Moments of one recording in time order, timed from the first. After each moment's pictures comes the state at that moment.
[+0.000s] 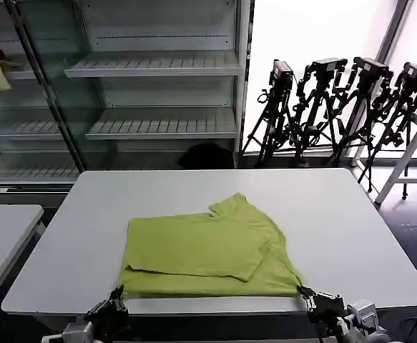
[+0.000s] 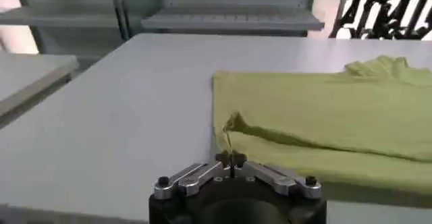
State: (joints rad) left arm 1.77 -1.18 -0.42 -2.38 -0.47 0.53 -0.56; right arm -1.79 0.69 0.61 2.34 0.74 -0.56 0.22
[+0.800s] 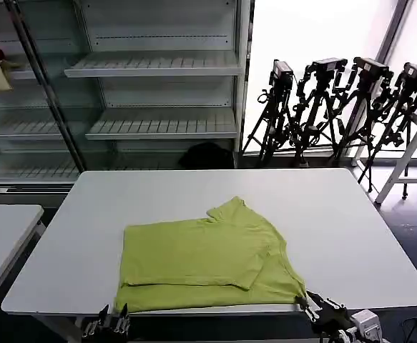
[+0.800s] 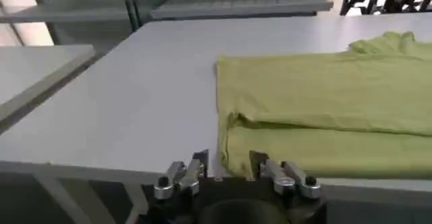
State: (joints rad) left arm 1.90 -1.18 -0.38 -2.46 -0.37 0.52 -0.58; right arm -1.88 0.69 0.67 2.43 0.74 -0.56 0.26
